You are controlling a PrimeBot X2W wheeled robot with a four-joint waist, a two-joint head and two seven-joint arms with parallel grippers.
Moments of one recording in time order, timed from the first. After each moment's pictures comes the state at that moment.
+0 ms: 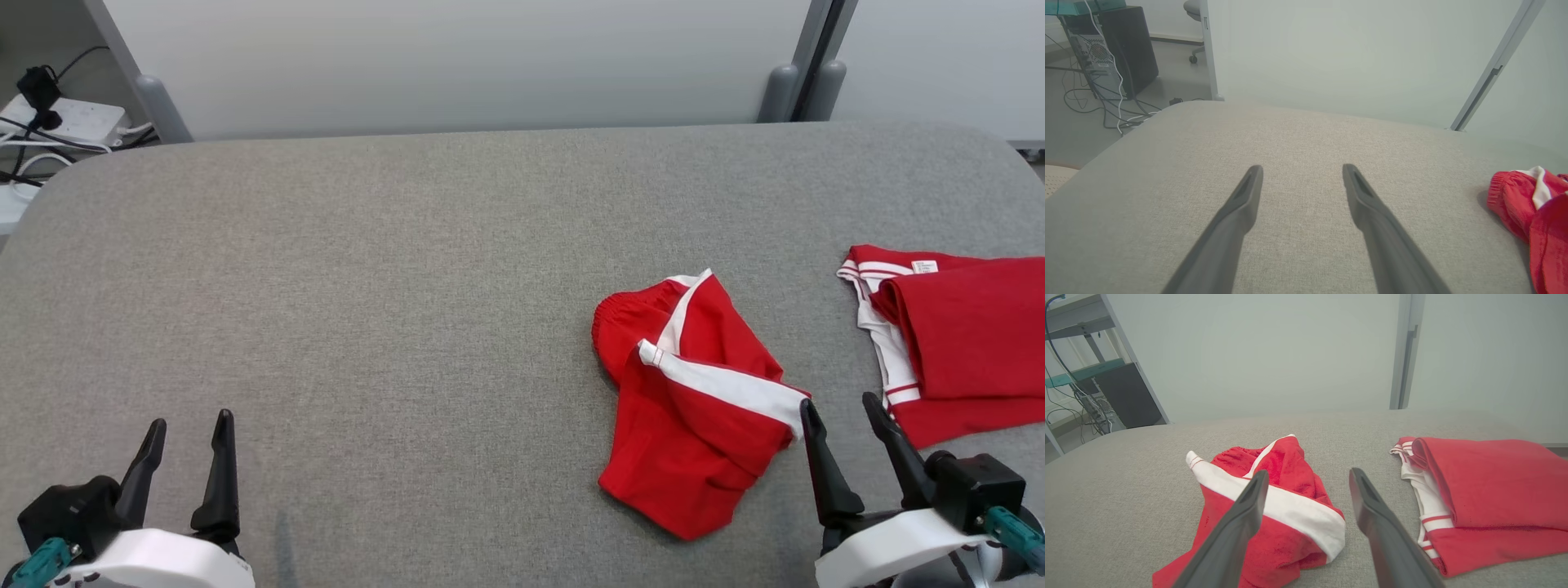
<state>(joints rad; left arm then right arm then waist) 0.02 0.53 -0.36 -0.03 -0.78 0.35 -0.20 -0.02 -0.07 0.05 0.15 0.22 0.13 -0.14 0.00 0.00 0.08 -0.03</state>
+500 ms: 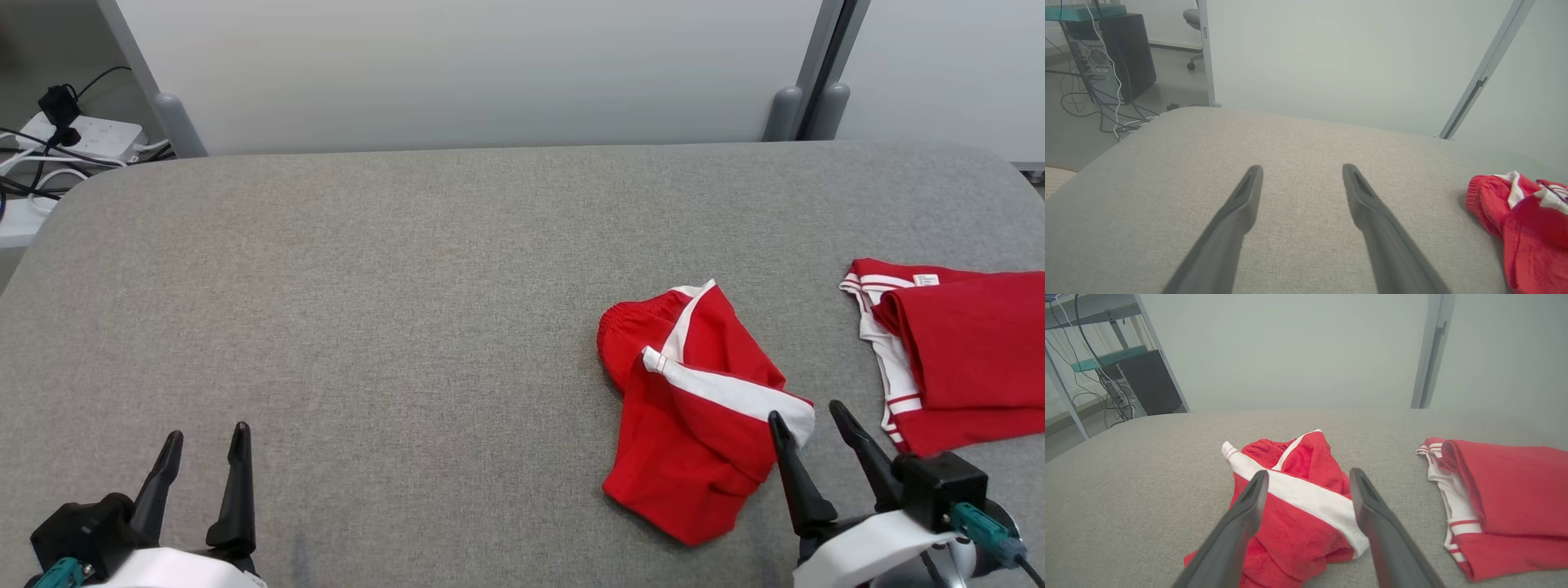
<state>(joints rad) 0.07 0.52 -0.37 -0.09 -0.78 0.36 -0.21 0.01 -0.08 0.10 0.12 0.21 0.13 -0.09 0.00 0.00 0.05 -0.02</state>
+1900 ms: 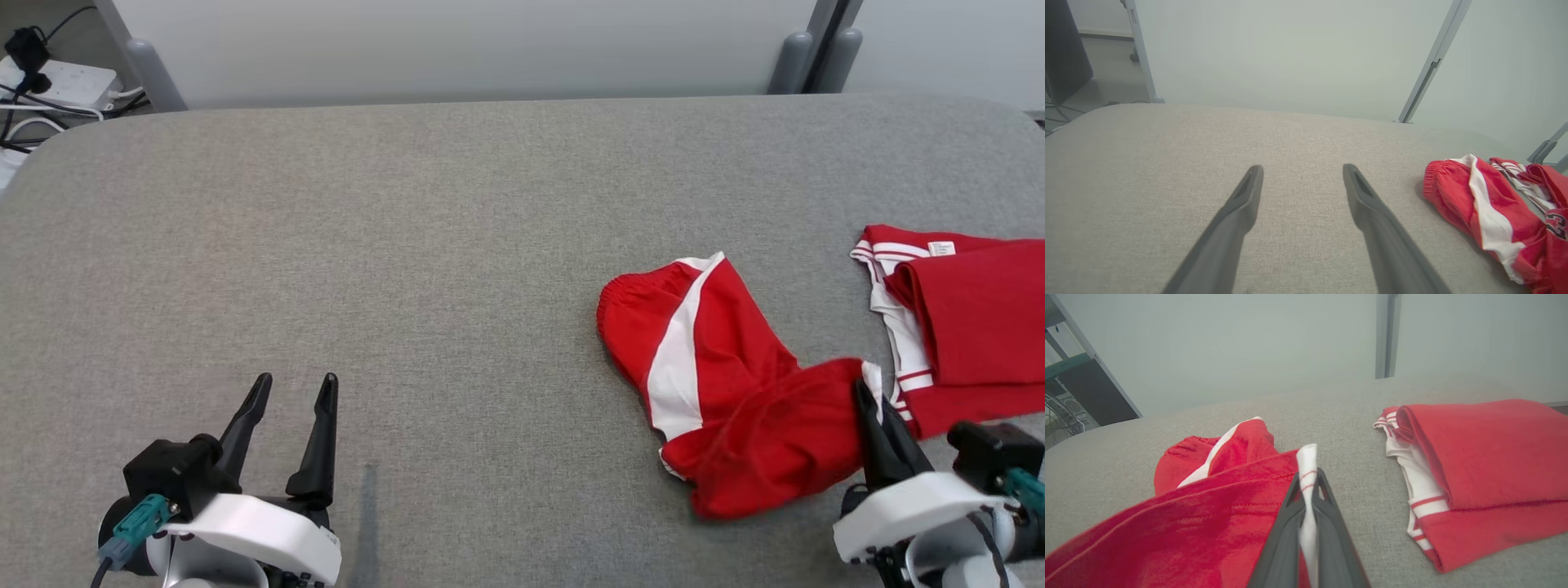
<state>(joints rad) -0.09 0.46 -0.50 -0.06 -0.73 0.33 -0.17 -0.15 -0.09 0.02 0.33 0.29 0.13 -0.13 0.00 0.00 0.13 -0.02</state>
